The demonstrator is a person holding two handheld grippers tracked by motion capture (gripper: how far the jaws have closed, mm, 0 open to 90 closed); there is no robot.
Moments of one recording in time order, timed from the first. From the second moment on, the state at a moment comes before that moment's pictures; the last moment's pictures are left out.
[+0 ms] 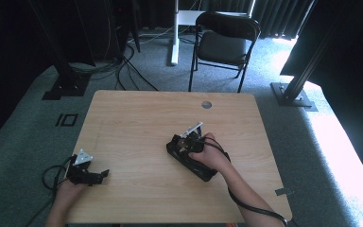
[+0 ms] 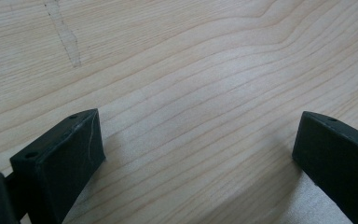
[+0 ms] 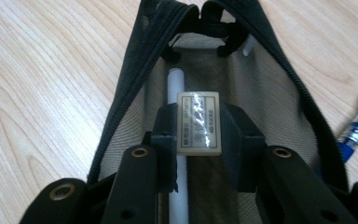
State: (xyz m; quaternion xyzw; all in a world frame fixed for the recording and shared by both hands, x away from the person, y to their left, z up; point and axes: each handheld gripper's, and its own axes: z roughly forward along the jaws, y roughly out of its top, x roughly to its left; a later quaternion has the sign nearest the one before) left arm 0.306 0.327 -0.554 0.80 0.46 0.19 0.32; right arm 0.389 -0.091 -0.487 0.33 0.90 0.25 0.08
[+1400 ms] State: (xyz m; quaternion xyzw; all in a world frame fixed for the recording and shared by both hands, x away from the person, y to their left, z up) left arm 0.306 0.327 -0.554 0.80 0.46 0.19 0.32; right arm 0.427 -0.166 -0.473 0.43 0.81 0.36 0.15
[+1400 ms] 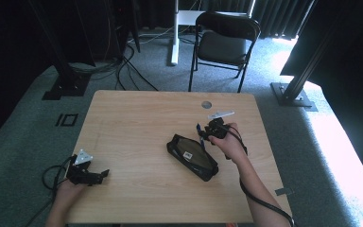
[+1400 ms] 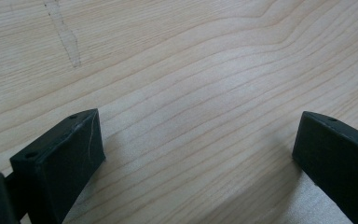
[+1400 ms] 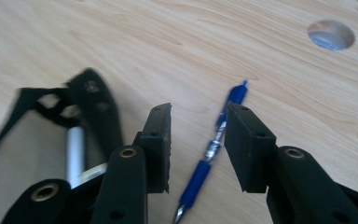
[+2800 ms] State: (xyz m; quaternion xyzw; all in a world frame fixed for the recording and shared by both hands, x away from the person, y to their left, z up) left arm 0.306 0.327 -0.554 0.80 0.46 0.19 0.32; right arm 0.466 -0.162 -0.531 0.52 0.79 0.28 0.14
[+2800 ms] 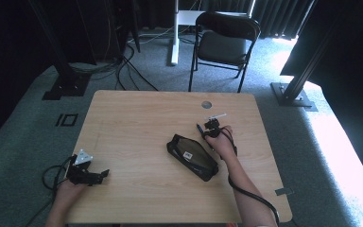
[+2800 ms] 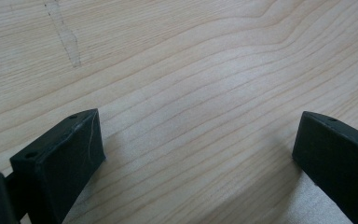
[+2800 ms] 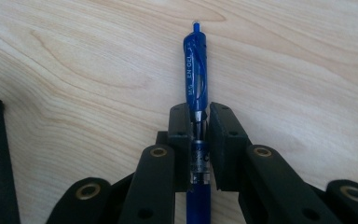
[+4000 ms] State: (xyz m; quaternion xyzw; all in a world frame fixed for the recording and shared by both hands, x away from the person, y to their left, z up) left arm 0.306 0.327 -0.554 0.80 0.46 0.19 0.32; right arm 0.424 -0.188 -0.458 0.47 0.79 0.38 0.13
